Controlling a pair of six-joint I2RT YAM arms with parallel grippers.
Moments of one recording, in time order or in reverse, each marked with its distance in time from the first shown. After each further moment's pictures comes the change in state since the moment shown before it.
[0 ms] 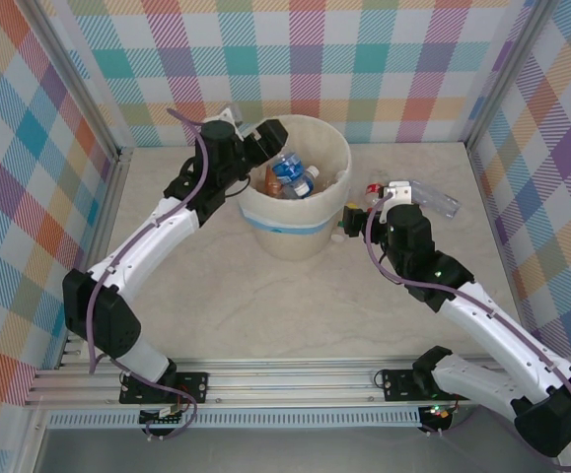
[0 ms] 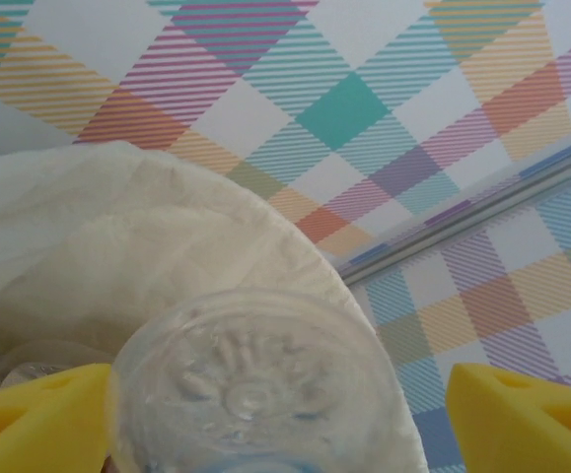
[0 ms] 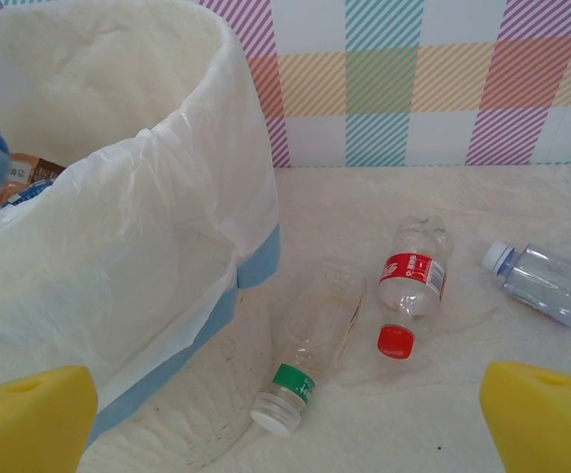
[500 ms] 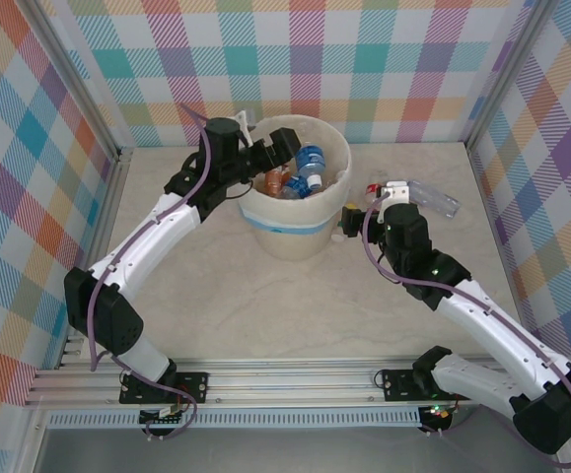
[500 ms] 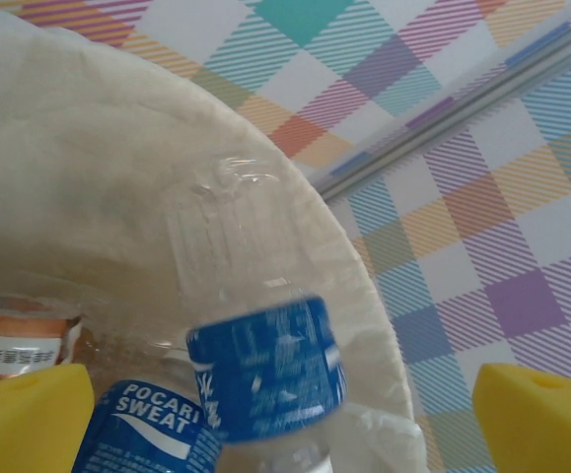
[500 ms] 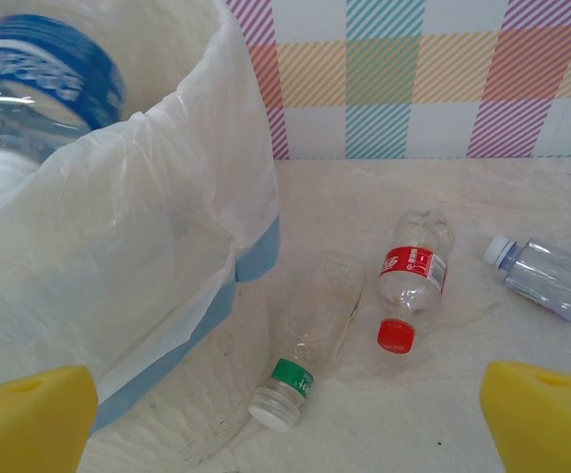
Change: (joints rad) left arm -0.008 0.016 0.067 -0.130 0.182 0.070; right arm 0.000 0.021 0.000 0.000 0.000 0.001
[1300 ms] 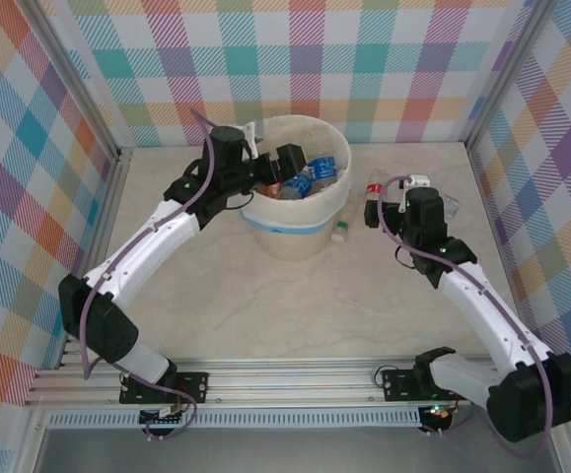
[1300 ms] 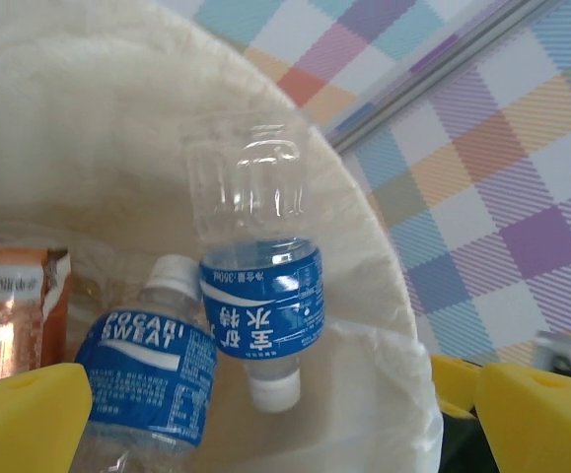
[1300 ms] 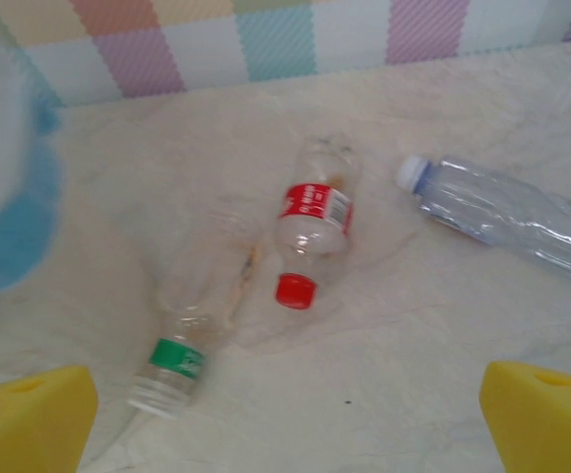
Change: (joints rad) left arm -0.036 -0.111 -0.090 -0.051 -0.039 0.089; right arm -0.364 0.163 0.034 -0.063 -0.240 -0.035
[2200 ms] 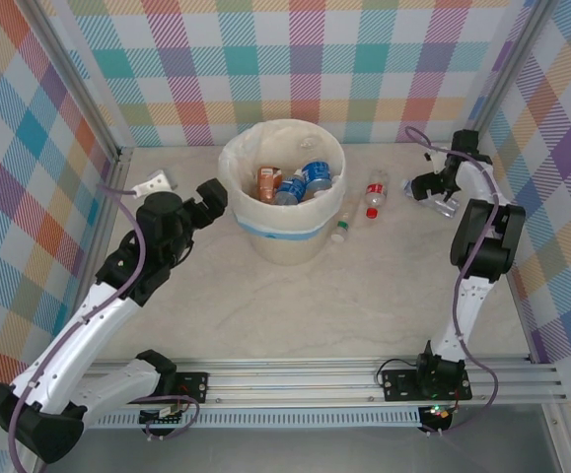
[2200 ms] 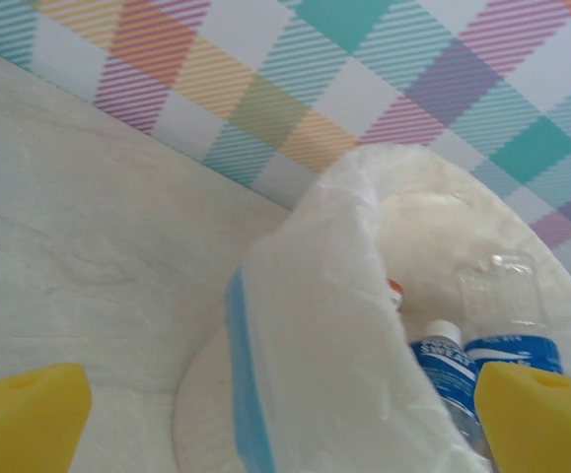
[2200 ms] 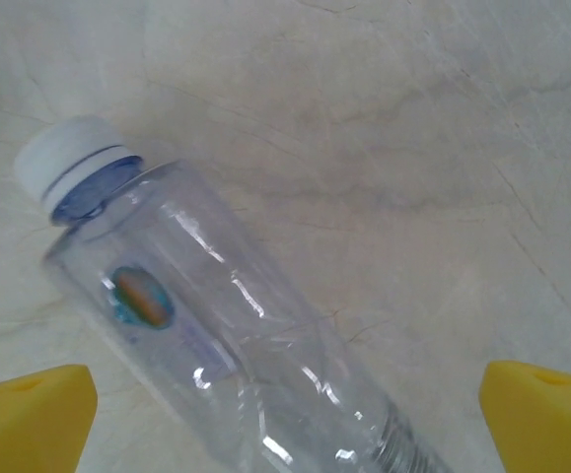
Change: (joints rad) left arm 0.057 -0.557 -0.478 -0.082 -0.552 -0.057; right arm -0.448 1.060 0.935 -0.373 -0.222 -0.712
